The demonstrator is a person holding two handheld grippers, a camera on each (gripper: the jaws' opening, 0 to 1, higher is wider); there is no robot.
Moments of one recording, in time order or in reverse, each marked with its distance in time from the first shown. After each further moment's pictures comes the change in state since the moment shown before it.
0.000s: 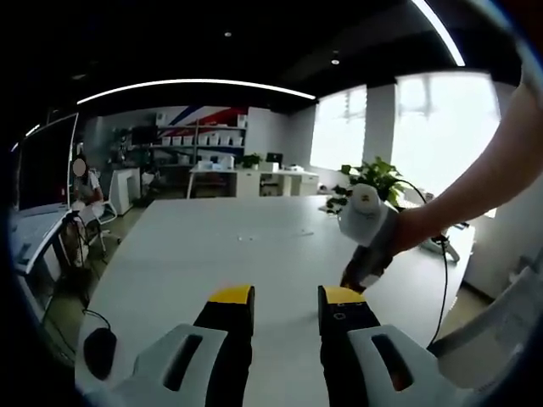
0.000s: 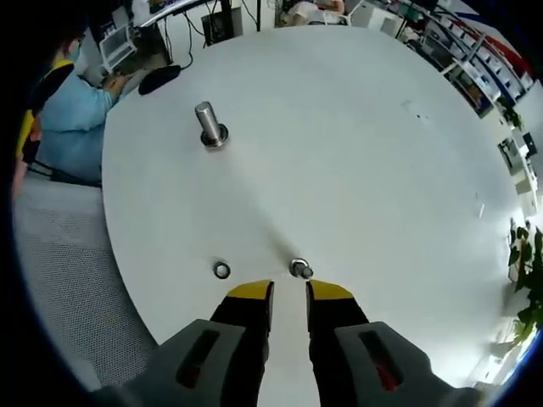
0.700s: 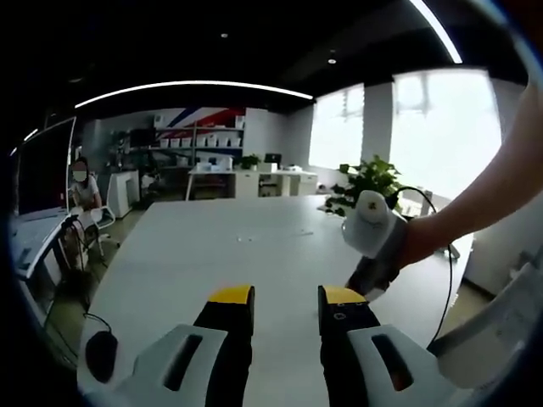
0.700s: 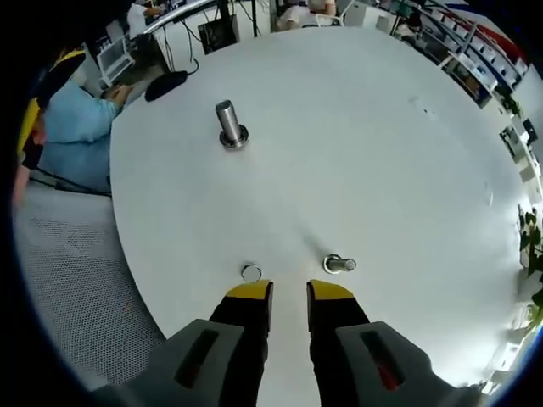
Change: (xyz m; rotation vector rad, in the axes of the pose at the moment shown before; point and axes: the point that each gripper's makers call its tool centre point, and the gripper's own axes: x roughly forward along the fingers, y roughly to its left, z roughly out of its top) left arm 0.001 -0.003 0.000 0.018 0.002 -0.006; right arm 0.004 0.030 -0.004 0.048 -0.025 0.029
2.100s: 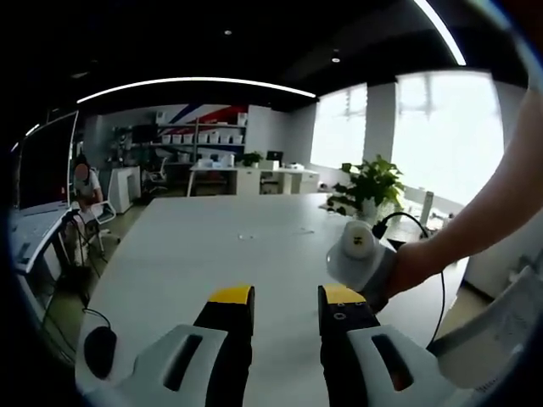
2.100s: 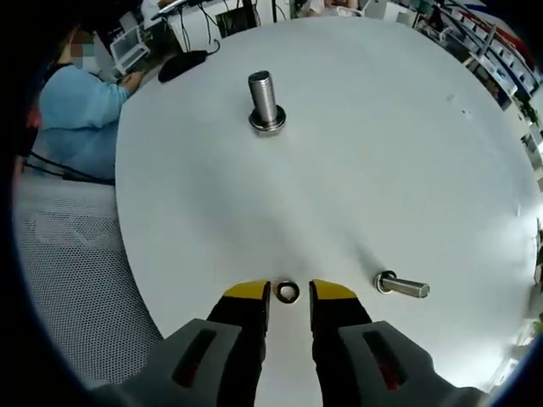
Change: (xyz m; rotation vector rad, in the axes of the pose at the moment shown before) left arm -0.001 0.004 -0.003 -0.021 0.009 0.010; right arm 0.041 0.038 -0.003 -0.060 0.050 0.078
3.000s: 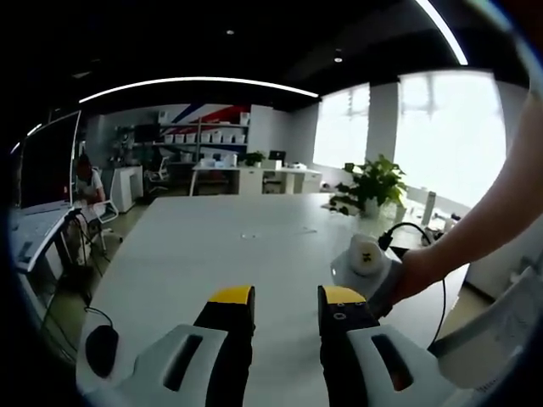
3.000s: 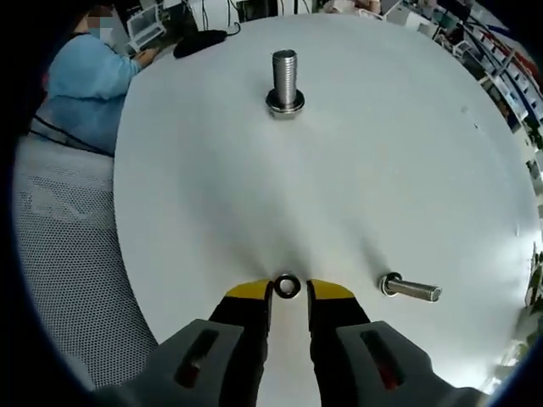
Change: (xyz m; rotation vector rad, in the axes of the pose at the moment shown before) left arm -0.001 0.003 0.000 -0.004 0.002 0.012; right arm 0.006 -0.001 -0.007 -0.097 0.004 -0.012
